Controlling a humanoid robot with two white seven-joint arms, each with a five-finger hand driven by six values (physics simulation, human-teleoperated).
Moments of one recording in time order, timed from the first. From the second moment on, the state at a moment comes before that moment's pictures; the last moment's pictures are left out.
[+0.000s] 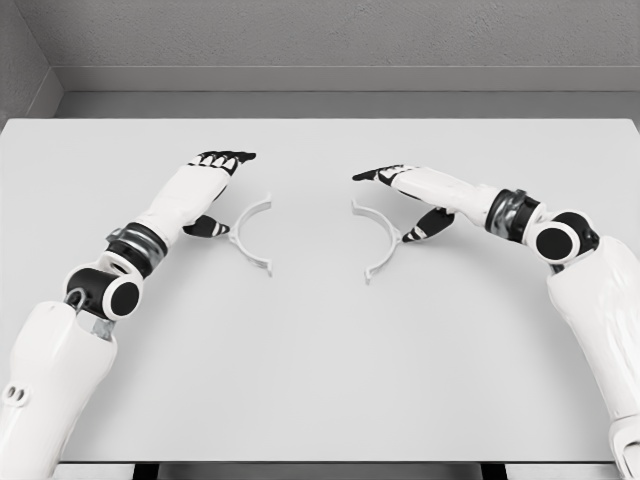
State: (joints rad) left arm -0.30 0.27 -0.27 -1.52 -0.85 -0.09 -0.28; right arm -0.56 -0.32 0.31 -1.12 0.48 -0.54 0.61
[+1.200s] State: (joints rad) left arm -0.40 0.23 -0.32 -1.39 -0.85 -0.09 -0.28; right arm -0.55 -0.31 0.32 -1.16 0.47 -0.54 0.61
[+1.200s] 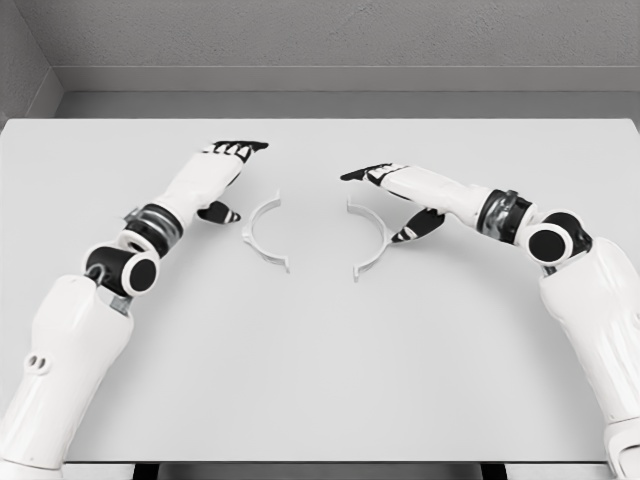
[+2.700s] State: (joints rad) left arm -0.40 0.13 -0.33 -1.43 -0.92 -0.09 -0.28; right arm -0.57 -0.29 0.32 -1.10 0.48 -0.54 0.61
